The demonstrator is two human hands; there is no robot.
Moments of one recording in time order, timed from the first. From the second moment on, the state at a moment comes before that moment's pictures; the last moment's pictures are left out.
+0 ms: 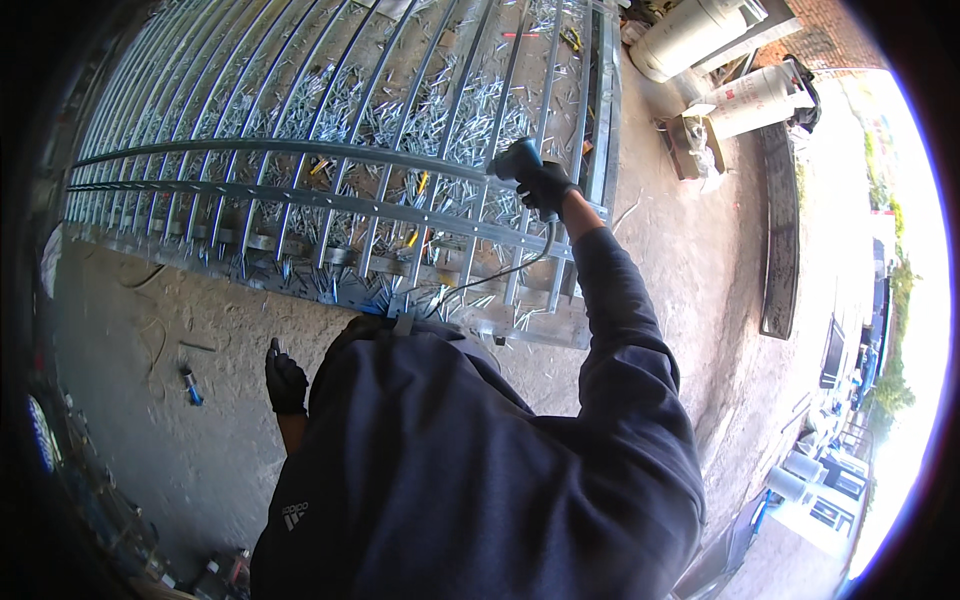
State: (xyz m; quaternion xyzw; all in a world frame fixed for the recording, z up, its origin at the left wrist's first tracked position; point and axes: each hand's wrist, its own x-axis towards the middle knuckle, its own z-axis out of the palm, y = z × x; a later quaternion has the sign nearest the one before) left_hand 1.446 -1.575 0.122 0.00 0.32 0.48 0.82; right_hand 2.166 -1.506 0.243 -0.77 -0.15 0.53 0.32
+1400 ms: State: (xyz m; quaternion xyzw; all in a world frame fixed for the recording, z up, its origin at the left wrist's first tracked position) left_hand 1.553 -1.459 0.145 0.02 0.25 0.34 0.91; right_hand 2.160 -1.504 0.246 -0.79 -0.22 0.50 0.28
